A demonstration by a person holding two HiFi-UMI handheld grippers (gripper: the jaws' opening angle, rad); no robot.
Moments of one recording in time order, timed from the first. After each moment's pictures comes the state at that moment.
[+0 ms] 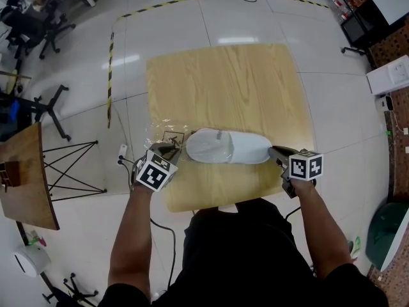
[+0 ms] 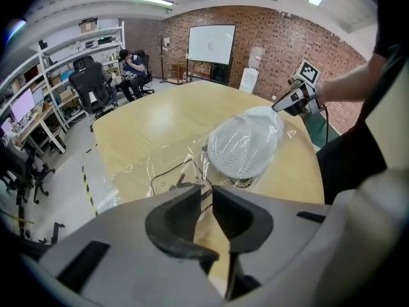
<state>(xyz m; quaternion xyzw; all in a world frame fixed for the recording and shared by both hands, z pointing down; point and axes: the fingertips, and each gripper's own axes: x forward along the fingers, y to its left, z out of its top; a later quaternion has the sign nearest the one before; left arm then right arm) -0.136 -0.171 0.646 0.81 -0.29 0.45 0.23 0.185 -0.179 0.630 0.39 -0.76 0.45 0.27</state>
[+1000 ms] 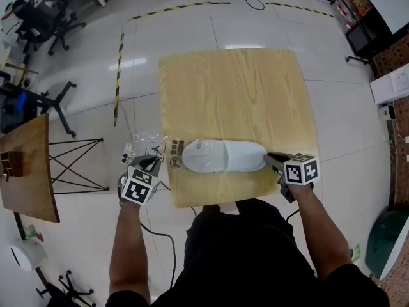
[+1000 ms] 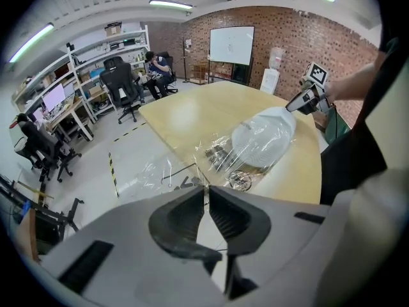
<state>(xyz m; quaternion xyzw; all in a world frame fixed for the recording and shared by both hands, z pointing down) -0.229 -0.113 0.629 0.77 -0.39 0.45 0.24 0.143 -0.148 0.628 0.33 -0.78 0.43 0.30</state>
